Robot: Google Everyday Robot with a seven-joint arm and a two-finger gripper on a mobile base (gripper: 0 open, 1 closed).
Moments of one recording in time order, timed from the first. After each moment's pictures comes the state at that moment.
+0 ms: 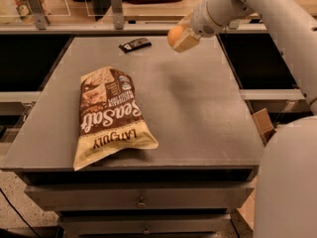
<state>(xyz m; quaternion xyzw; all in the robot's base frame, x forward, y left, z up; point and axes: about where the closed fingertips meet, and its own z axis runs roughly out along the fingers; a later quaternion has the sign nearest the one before) 0.759 -0.083 0.908 -0.63 0.67 0.05 0.39</state>
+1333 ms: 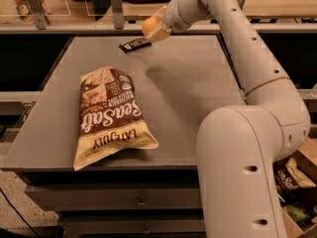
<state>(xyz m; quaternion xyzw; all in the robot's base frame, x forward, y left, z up) 0.846 -0.003 0.900 -0.62 0.63 0.08 0.46</state>
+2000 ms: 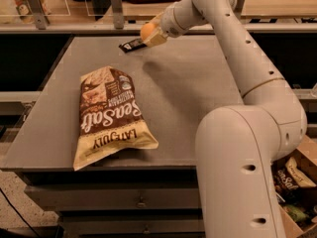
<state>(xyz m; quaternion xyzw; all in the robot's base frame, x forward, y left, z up) 0.852 0.006 0.881 -0.61 0.64 0.09 0.45</state>
